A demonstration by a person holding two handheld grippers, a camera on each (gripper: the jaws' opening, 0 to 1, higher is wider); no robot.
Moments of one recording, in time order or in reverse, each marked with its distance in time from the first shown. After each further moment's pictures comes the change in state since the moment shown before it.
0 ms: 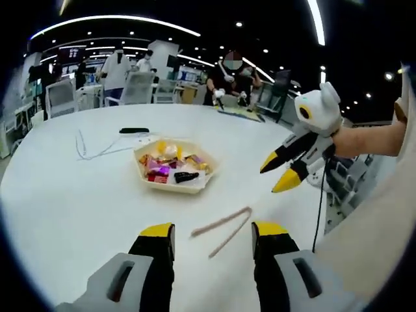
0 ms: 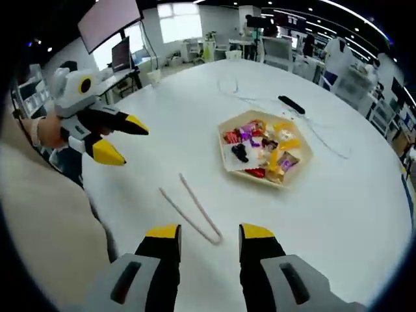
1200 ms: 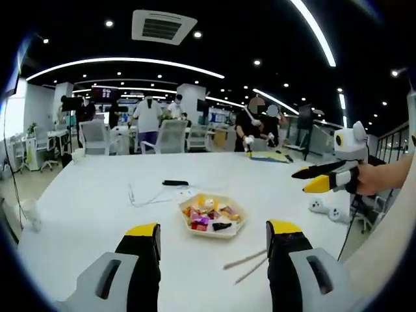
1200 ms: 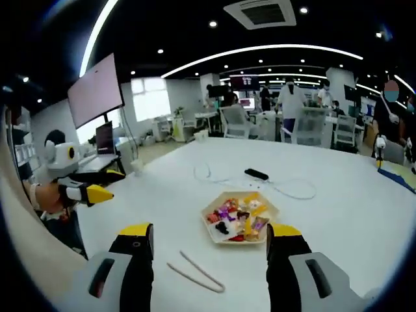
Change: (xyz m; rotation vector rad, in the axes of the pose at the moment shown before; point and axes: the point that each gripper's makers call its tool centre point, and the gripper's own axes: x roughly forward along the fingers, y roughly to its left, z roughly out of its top) left arm -0.084 0.021 0.074 0.031 -0.300 0.227; right arm -0.090 -0.005 0.078 0.162 -0.541 -0.168
